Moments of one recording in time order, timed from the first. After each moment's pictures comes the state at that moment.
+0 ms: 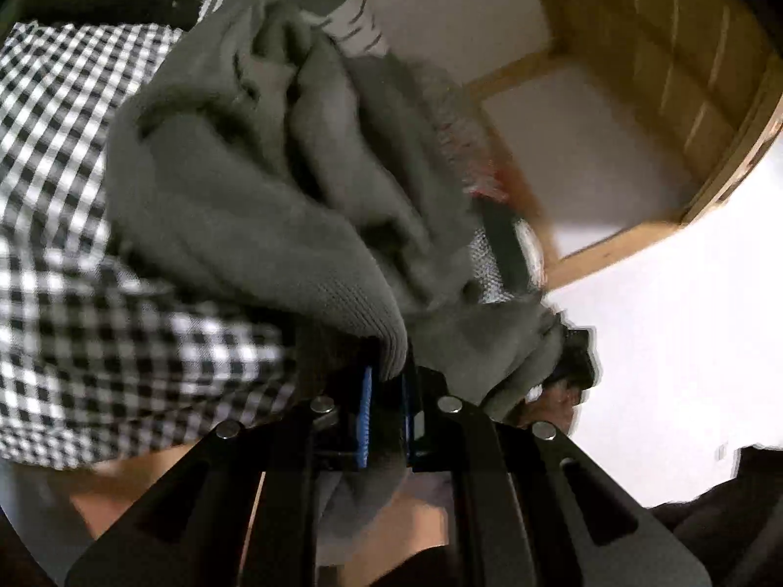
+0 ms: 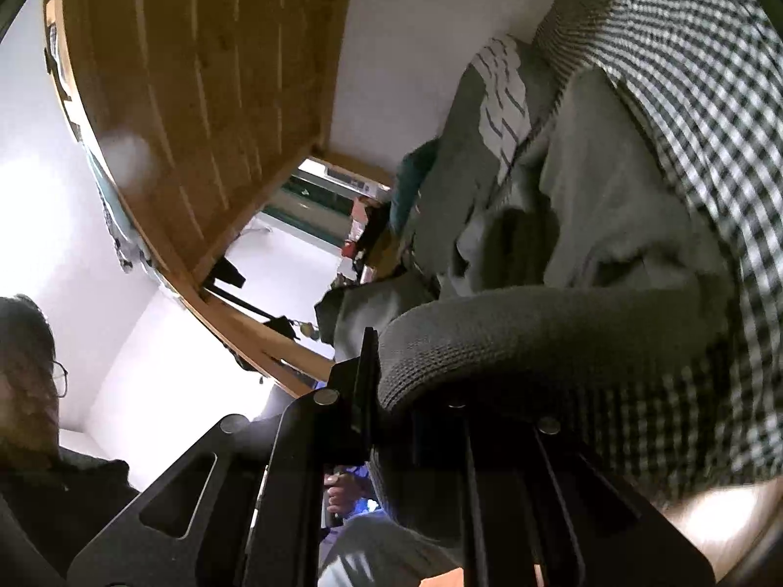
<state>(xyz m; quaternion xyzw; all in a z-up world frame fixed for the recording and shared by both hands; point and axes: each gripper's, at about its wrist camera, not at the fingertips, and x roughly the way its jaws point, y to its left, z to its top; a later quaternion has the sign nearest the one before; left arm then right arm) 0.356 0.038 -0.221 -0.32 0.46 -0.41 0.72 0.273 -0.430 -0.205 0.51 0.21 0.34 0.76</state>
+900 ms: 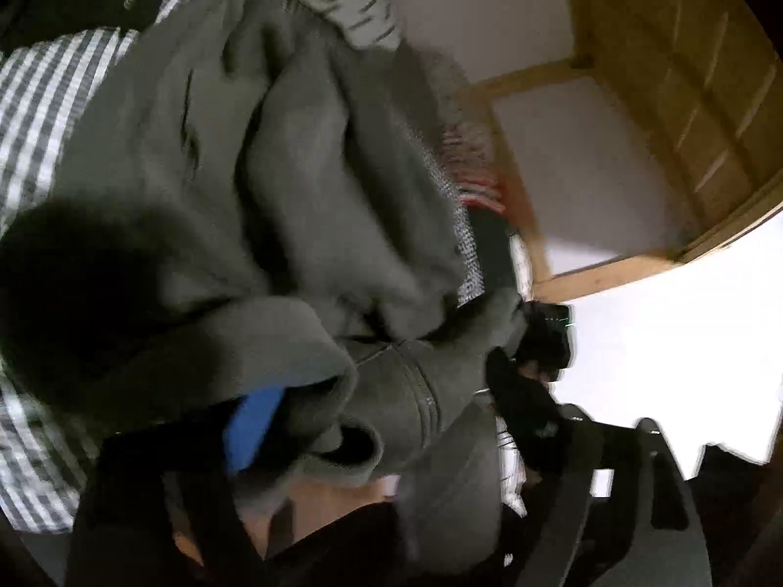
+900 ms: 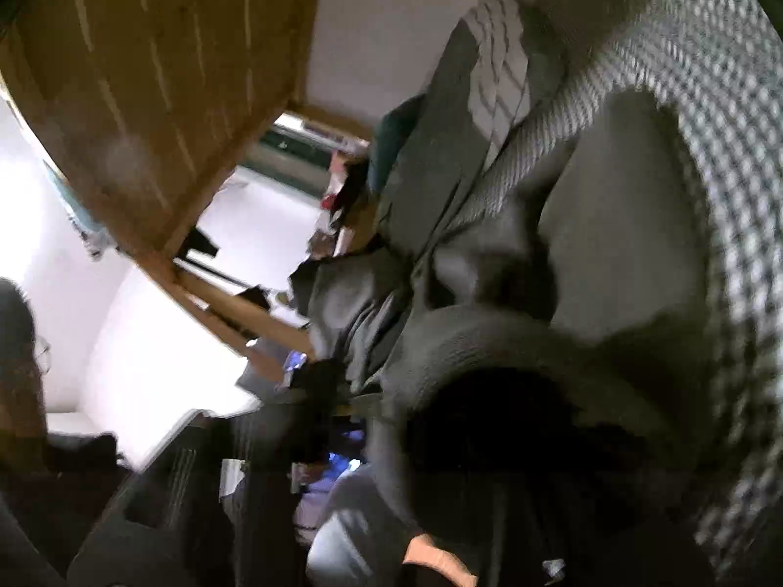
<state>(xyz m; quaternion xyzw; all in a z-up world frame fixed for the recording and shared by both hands) 0.410 0.018 -0.205 -0.32 0.52 -0.39 0.69 0.376 -0.446 -0.188 0.46 0.30 0.38 0.74</state>
